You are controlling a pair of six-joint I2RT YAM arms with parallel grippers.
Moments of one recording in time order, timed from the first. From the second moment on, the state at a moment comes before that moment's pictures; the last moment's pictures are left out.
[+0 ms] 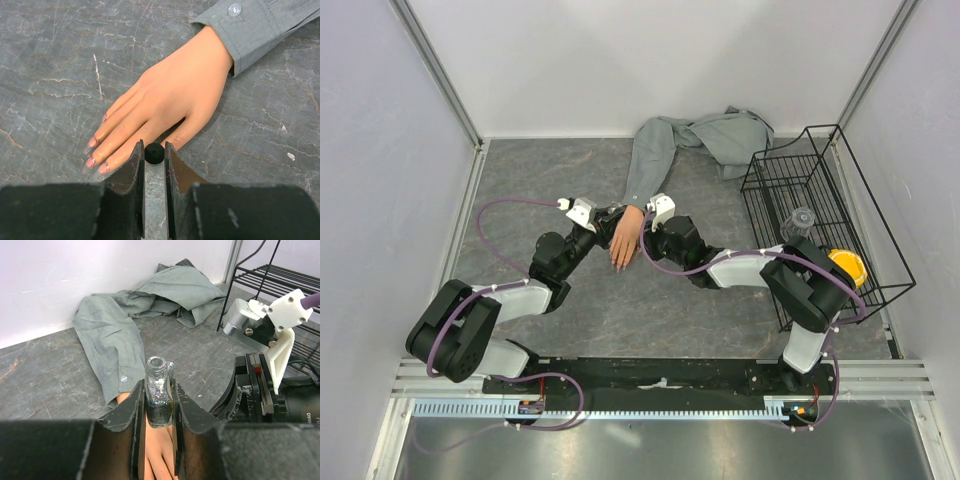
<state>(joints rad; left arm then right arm) -0.49 1.38 0.40 1.14 0.15 -0.06 0.79 1.78 0.84 0.55 0.07 0.23</state>
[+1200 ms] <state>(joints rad) -0.49 1.39 0.40 1.14 0.15 -0.06 0.77 1.81 0.87 0.54 0.08 0.23</state>
